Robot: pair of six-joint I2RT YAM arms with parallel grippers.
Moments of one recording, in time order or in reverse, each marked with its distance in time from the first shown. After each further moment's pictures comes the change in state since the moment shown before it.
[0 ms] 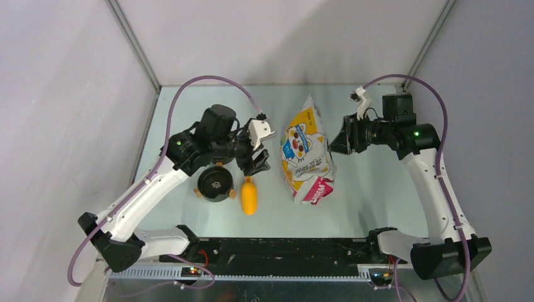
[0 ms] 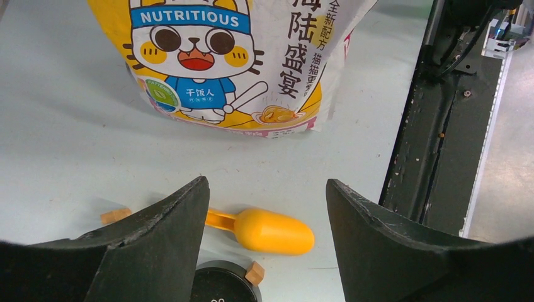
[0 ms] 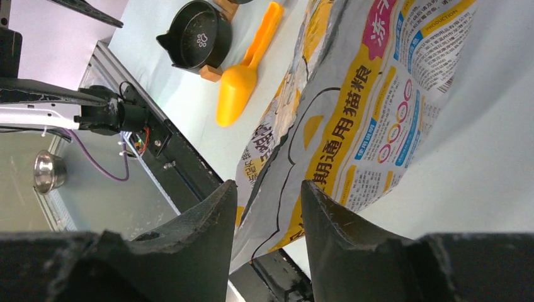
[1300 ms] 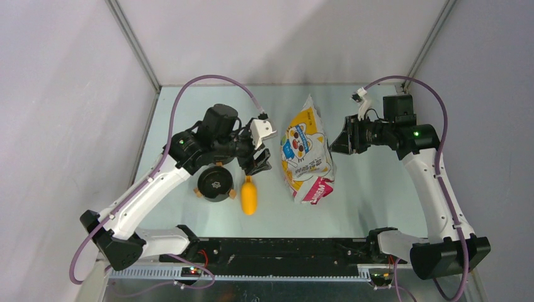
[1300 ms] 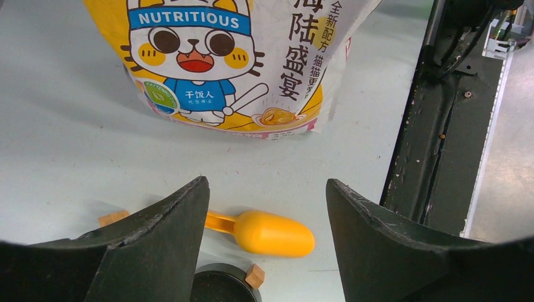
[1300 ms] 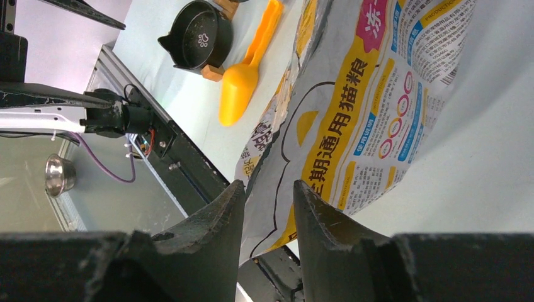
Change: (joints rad) left arm 0.000 0.018 0.000 0.014 0.005 0.000; right arm -0.015 -0.001 -0.018 0.002 -0.019 0.018
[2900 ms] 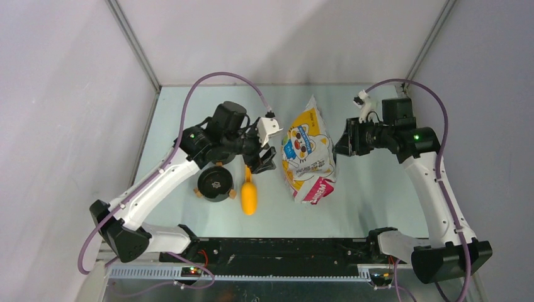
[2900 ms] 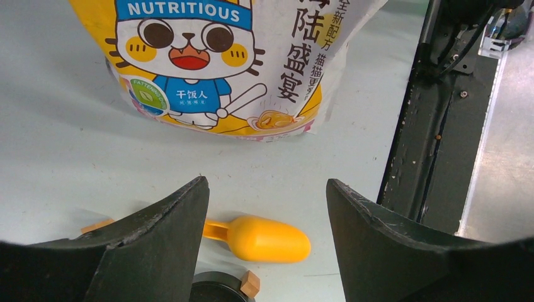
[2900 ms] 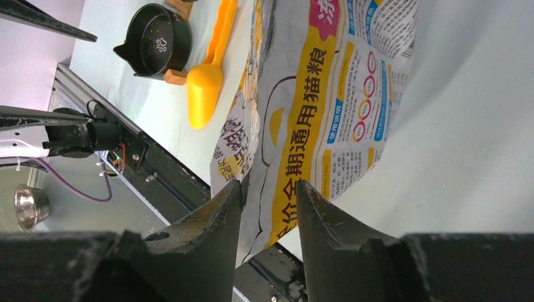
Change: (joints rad) left arm 0.000 0.075 0.015 0.009 0.024 -0.009; right arm 0.018 -0.018 -0.010 -0.019 0.169 0.049
